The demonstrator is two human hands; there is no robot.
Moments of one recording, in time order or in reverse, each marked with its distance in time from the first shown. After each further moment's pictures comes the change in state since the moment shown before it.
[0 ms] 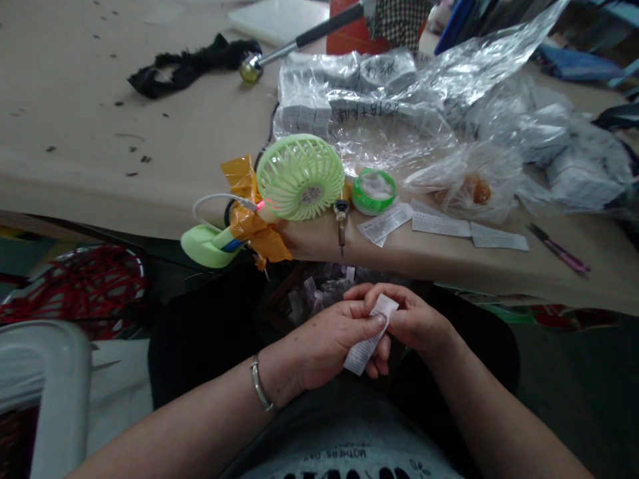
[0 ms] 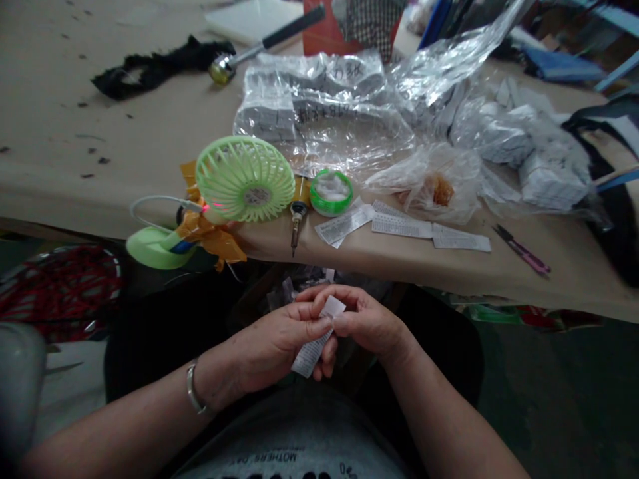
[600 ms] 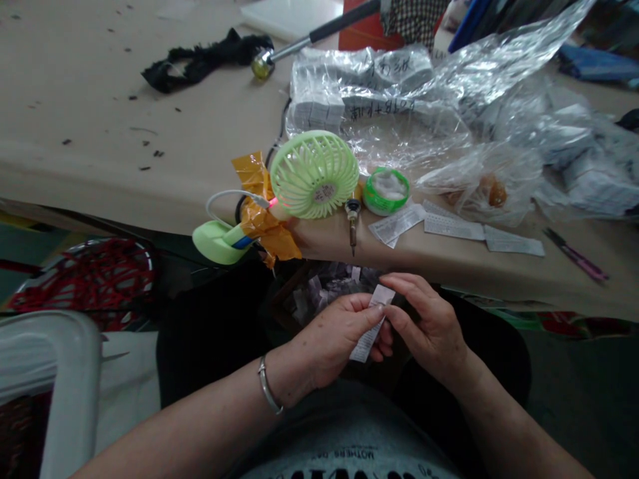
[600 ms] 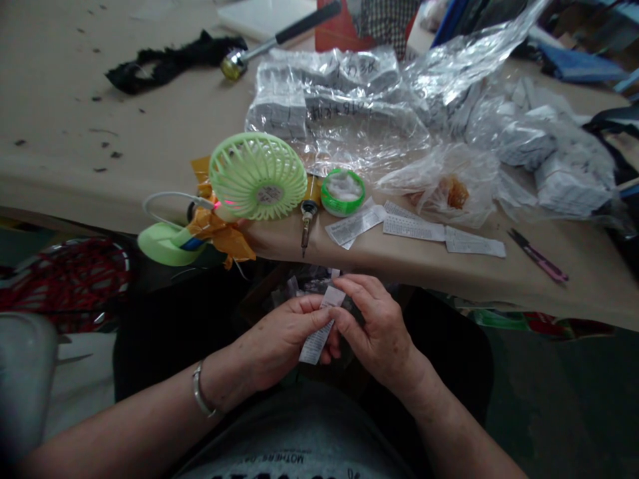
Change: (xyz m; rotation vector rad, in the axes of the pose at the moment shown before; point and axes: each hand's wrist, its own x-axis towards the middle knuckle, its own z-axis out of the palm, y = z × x) left_hand 0.000 0.002 0.001 0.007 0.219 0.078; right_hand -0.012 -0.018 0.016 -1.162 0.417 -0.402
